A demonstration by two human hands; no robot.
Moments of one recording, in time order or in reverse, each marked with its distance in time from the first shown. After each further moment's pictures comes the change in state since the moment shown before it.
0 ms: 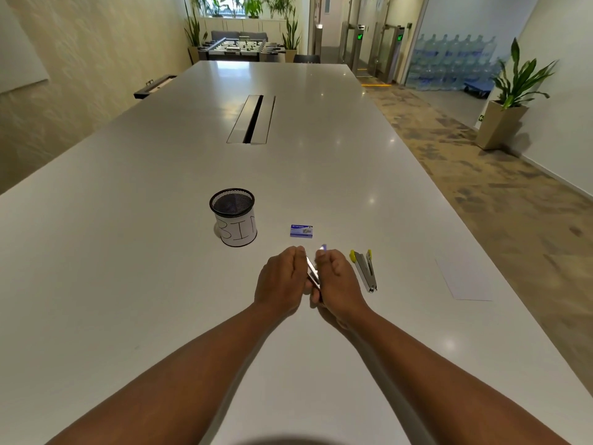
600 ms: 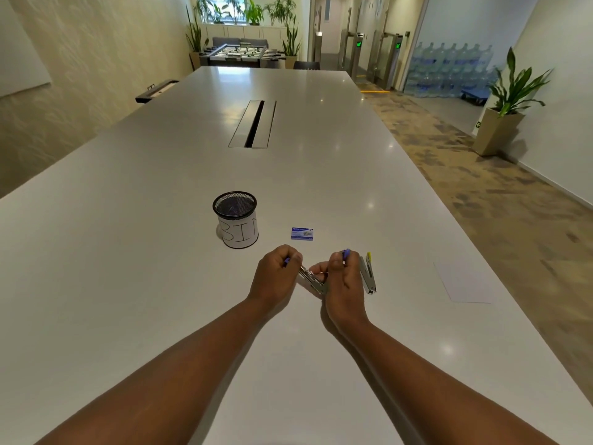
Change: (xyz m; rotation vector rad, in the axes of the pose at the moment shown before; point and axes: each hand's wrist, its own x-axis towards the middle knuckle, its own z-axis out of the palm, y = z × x) left_hand 0.006 -0.005 -0.014 -0.316 -0.078 -0.154; right_hand -0.015 0.001 0.009 0.214 0.229 -0.114
